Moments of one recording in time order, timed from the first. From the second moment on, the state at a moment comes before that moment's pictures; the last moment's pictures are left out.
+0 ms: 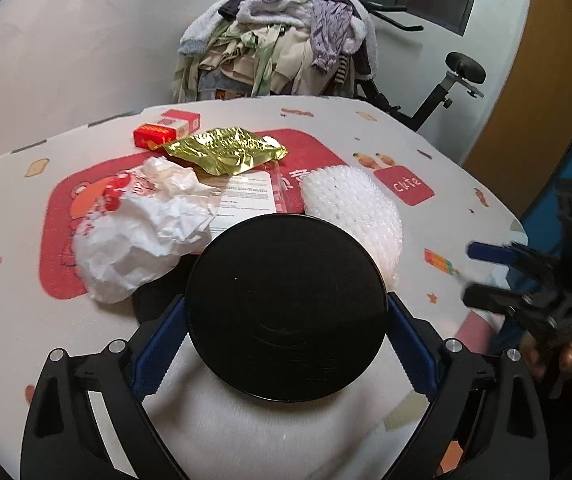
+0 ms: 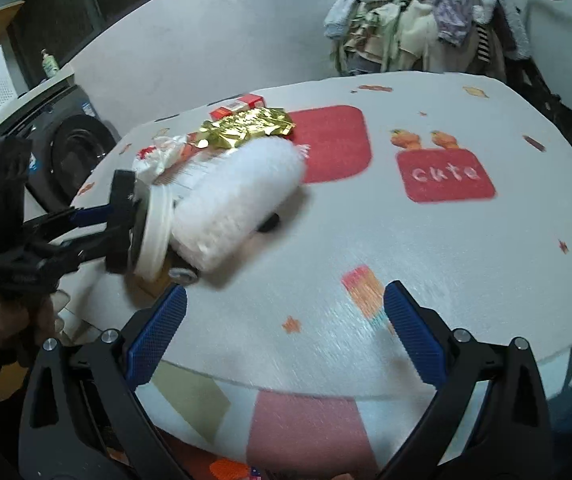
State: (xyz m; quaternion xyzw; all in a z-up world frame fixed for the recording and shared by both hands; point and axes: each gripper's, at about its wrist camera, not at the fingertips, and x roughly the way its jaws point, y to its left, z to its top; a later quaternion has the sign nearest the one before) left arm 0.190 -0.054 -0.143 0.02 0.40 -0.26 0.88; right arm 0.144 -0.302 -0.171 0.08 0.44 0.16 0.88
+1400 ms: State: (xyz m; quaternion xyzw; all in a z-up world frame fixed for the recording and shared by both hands) left arm 0.107 0.012 -0.118 -0.01 0.38 -0.23 0.90; right arm 0.187 -0.291 -0.112 0.04 0.37 0.09 0.92
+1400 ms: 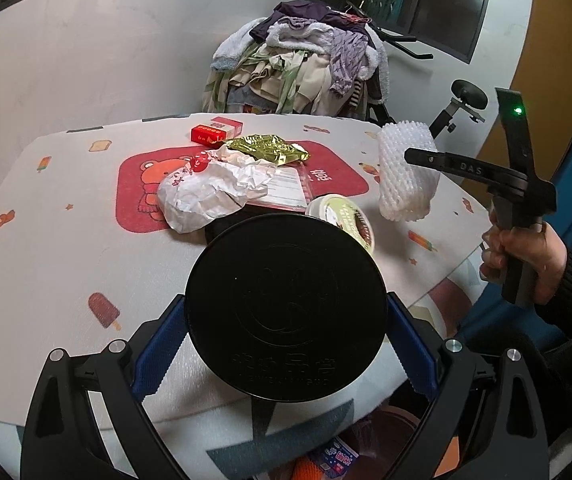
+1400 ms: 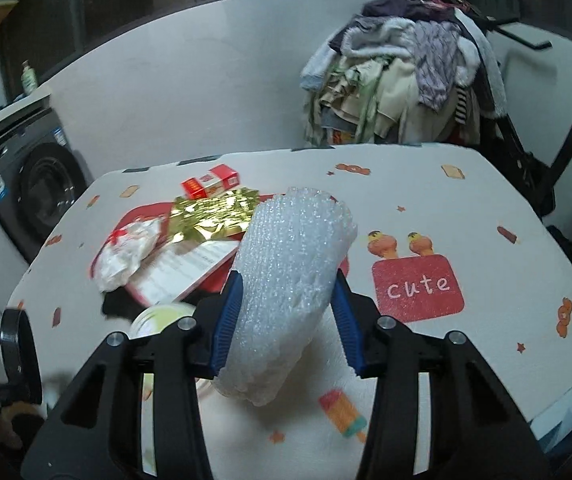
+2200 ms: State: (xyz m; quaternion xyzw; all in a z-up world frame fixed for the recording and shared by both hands) left arm -0.004 0.010 -0.127 0.00 0.40 -0.24 0.89; right arm 0.038 -0.245 -0.122 -0.01 0.41 0.22 0.88
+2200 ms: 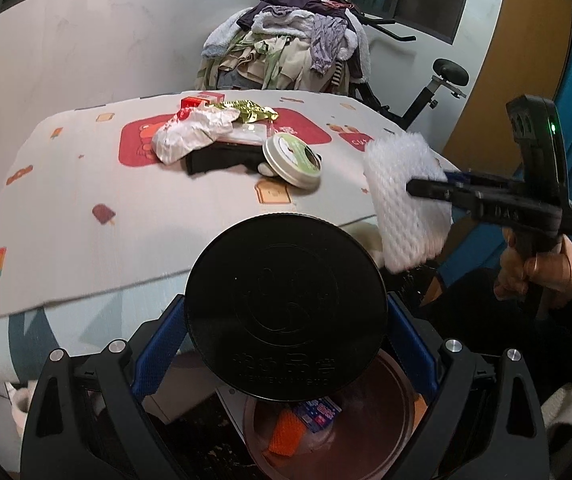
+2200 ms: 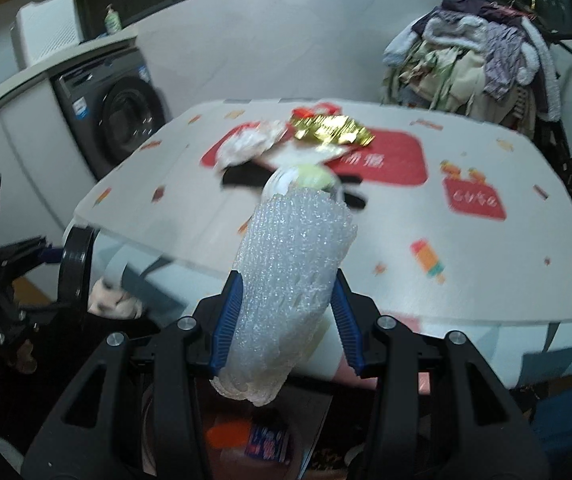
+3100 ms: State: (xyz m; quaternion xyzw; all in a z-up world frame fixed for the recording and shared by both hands) left arm -0.019 0.009 -0.150 -0.02 0.43 -0.24 0.87; right arm -0.015 -0.181 -0.225 -0.13 0.60 0.30 0.73
